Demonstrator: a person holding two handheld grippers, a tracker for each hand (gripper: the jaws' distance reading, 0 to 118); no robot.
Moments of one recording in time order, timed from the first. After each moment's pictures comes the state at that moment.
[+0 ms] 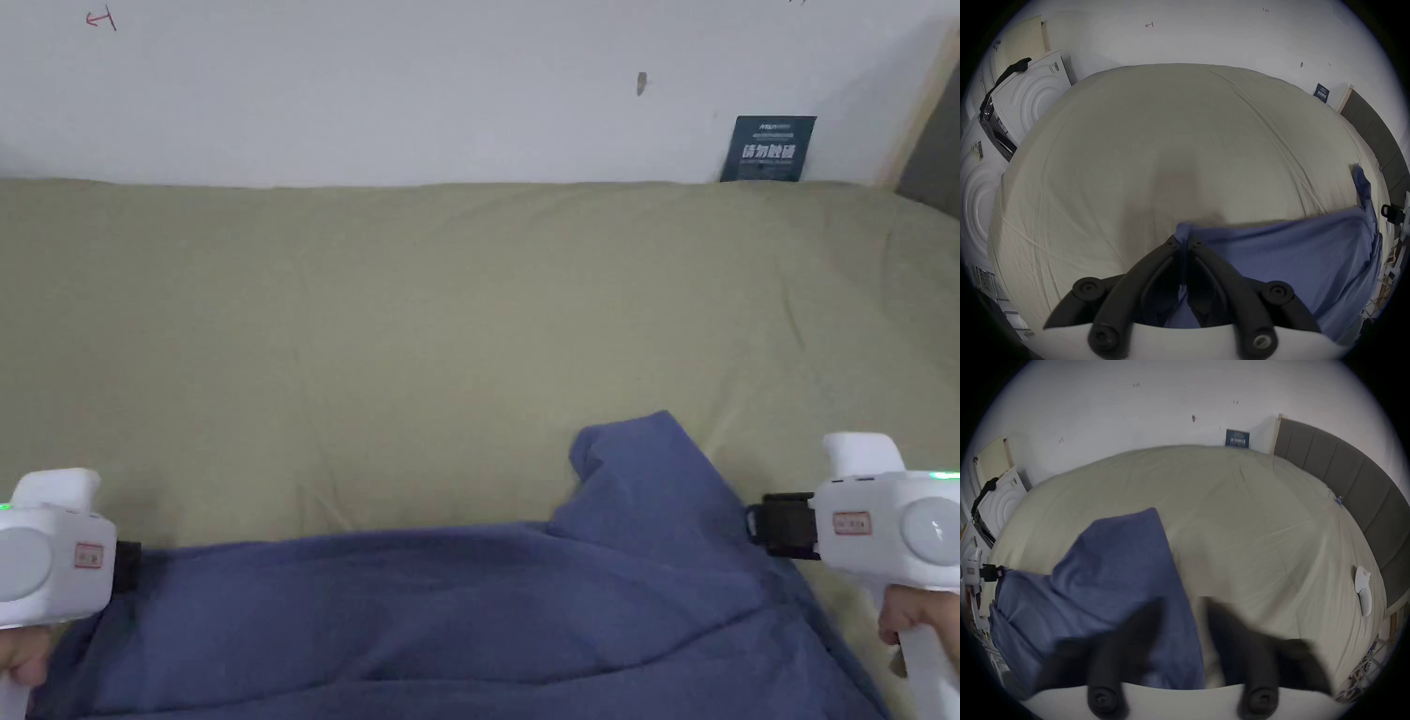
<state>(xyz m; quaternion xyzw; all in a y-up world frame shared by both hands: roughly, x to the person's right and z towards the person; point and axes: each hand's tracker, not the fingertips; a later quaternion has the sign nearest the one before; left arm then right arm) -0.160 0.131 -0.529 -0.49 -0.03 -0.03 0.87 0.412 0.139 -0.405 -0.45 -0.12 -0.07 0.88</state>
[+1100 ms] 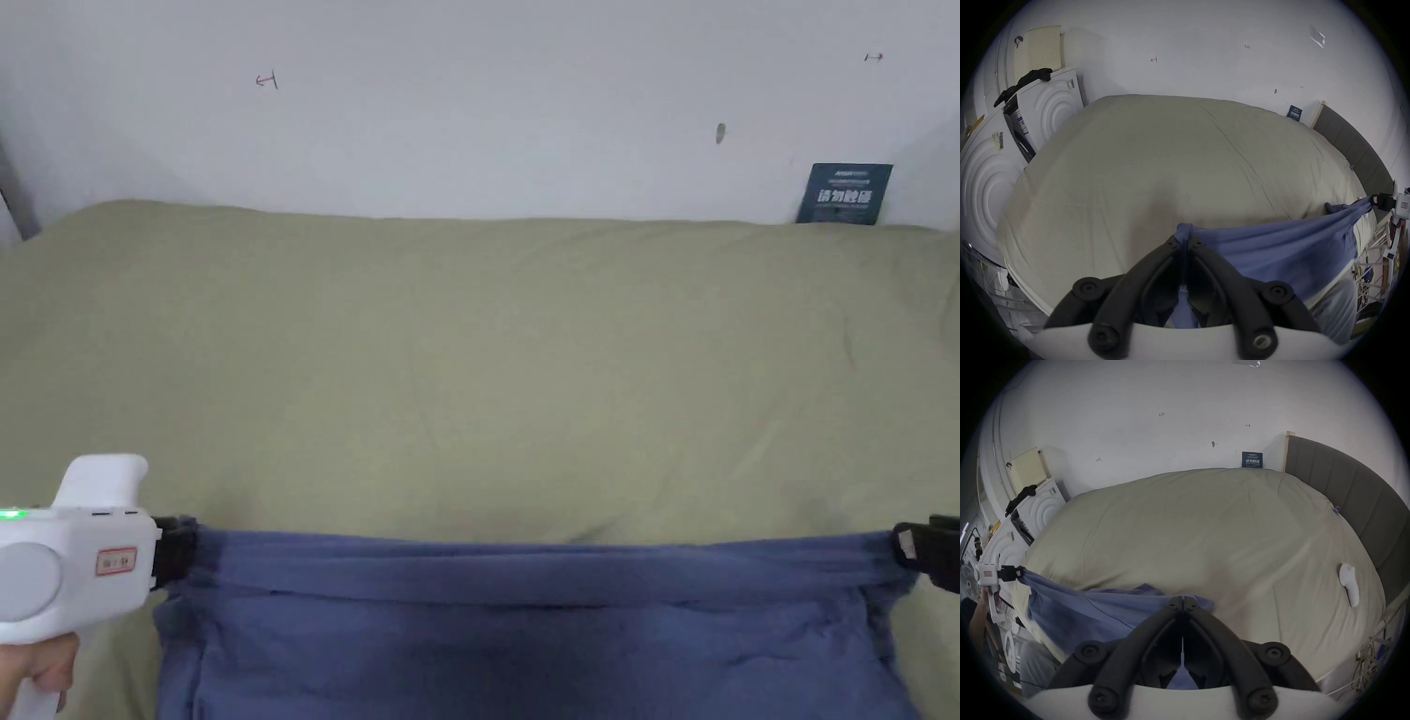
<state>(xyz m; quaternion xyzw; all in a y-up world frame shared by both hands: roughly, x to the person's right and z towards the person) -0.234 0.210 -0.358 -0.42 -0.08 0.00 0.91 0.380 0.238 -0.224 -0.37 -0.04 -0.08 0.93</state>
